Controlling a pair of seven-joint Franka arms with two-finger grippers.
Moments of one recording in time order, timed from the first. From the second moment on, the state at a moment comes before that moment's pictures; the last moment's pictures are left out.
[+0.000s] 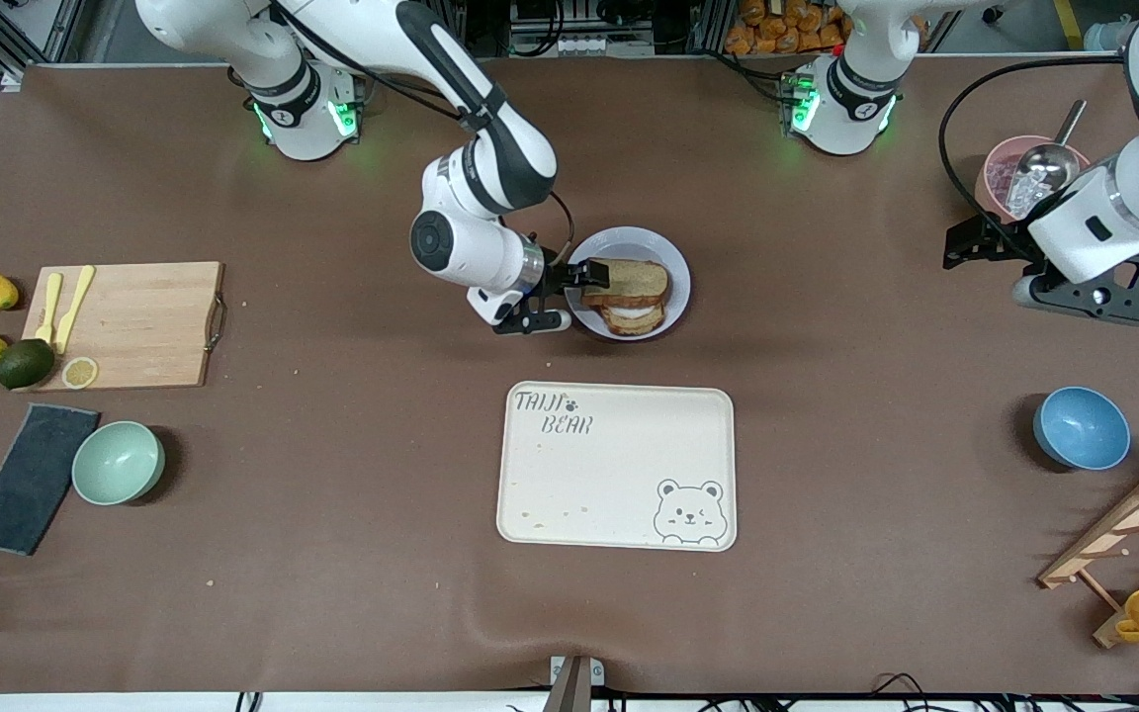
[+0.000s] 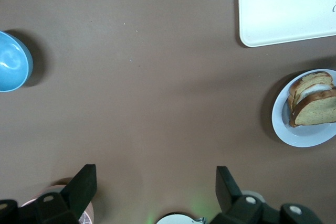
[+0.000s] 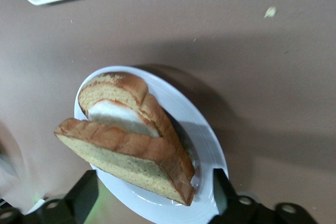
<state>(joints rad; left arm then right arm) 0.08 0.03 -0.17 -1.70 -0.04 1.56 0.11 0.82 0.50 -0.04 -1.91 0.95 2.41 0.11</state>
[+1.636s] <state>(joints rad) 0.23 0.20 -0.17 -2.07 -0.67 1.66 0.56 0.31 0.41 -0.56 -1.60 0.40 1.71 -0.53</state>
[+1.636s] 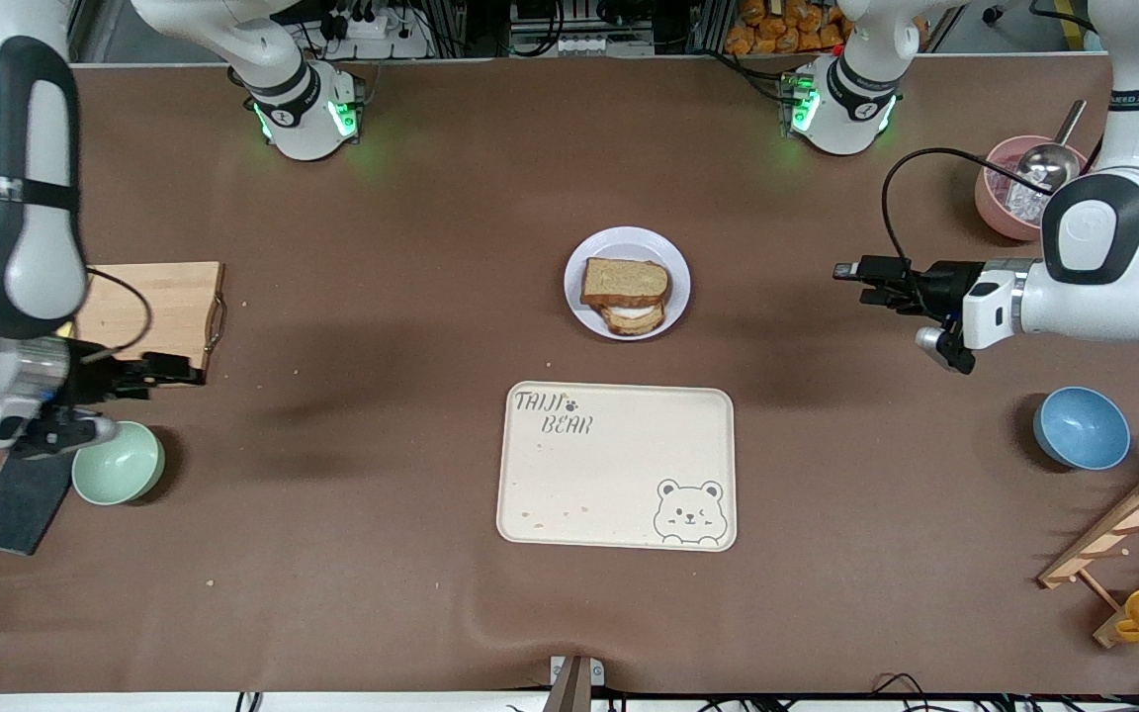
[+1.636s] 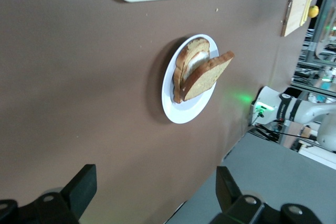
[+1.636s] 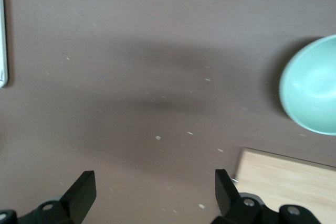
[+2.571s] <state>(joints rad) 0.13 0.36 -0.20 -2.35 -1.19 1.90 1.04 0.07 0.41 -0.54 -1.43 0.33 1.62 -0.84</state>
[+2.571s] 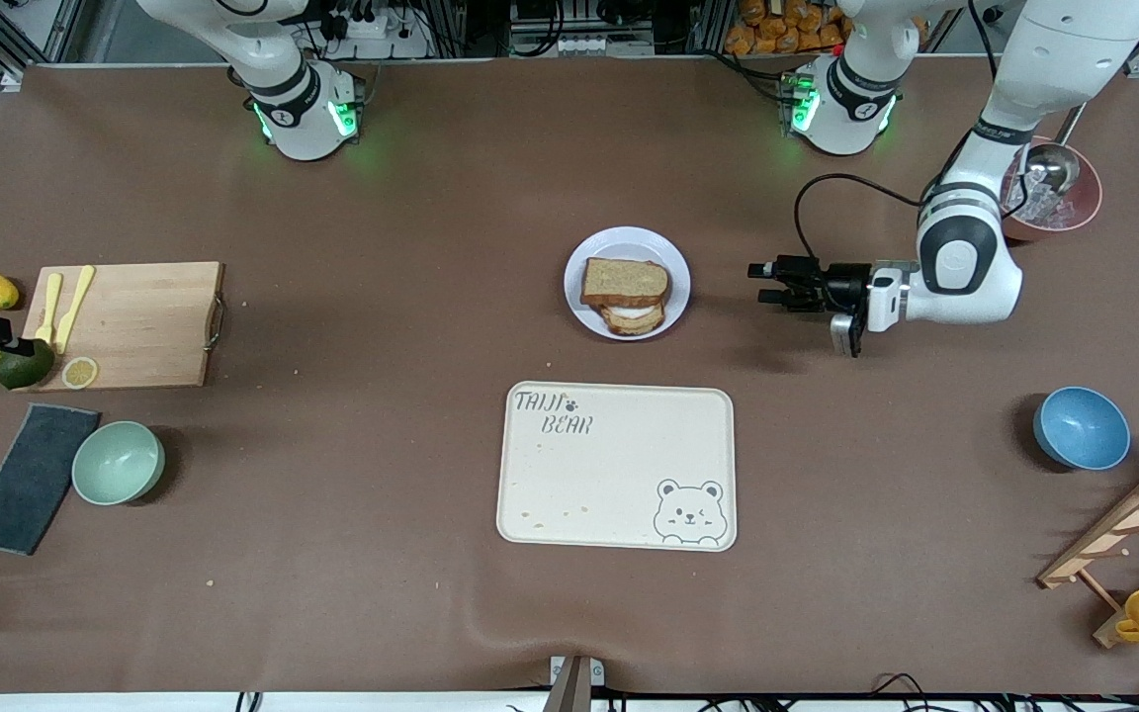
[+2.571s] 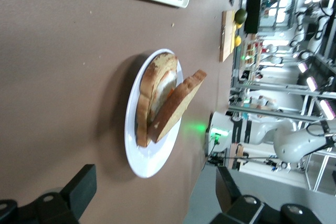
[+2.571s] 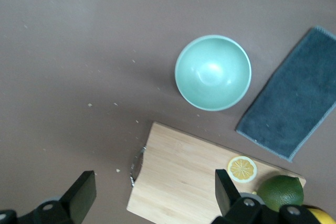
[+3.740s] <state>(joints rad) -0.15 0.46 -0.20 -2.42 -1.62 2.12 1.14 0.06 0.17 -0.18 -1.46 0.15 1.54 -0.05</state>
